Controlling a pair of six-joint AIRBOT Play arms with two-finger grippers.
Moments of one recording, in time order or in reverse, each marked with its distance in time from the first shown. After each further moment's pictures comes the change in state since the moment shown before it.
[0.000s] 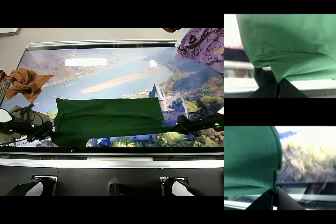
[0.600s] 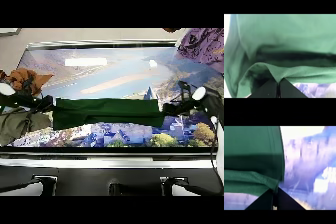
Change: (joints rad) left arm -0.004 -0.412 0.443 -0.046 0.150 0.150; right arm 0.311 -0.189 0.253 -0.244 -0.237 0.072
